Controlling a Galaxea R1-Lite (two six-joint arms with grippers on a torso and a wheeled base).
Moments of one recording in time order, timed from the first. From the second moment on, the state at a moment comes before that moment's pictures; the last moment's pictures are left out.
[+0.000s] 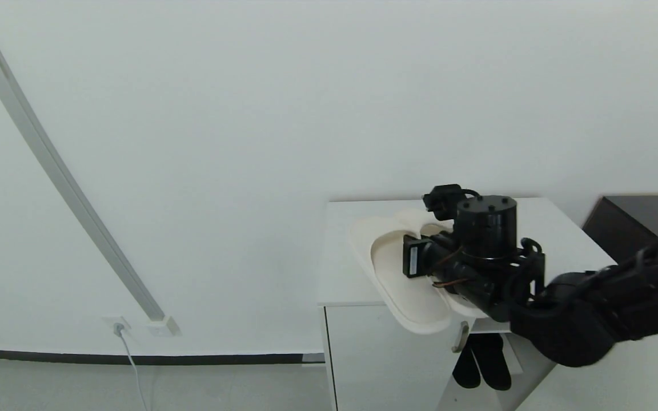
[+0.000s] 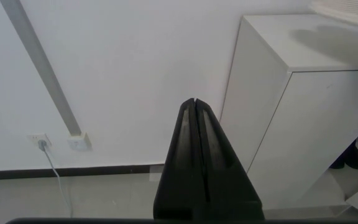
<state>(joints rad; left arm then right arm) 0.00 0.00 0.00 0.00 0.00 0.00 0.70 1.91 -0.96 -0.75 -0.32 0.16</state>
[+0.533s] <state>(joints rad) 0.00 0.00 0.00 0.00 0.00 0.00 0.77 1.58 -0.66 -0.74 -0.12 0.15</state>
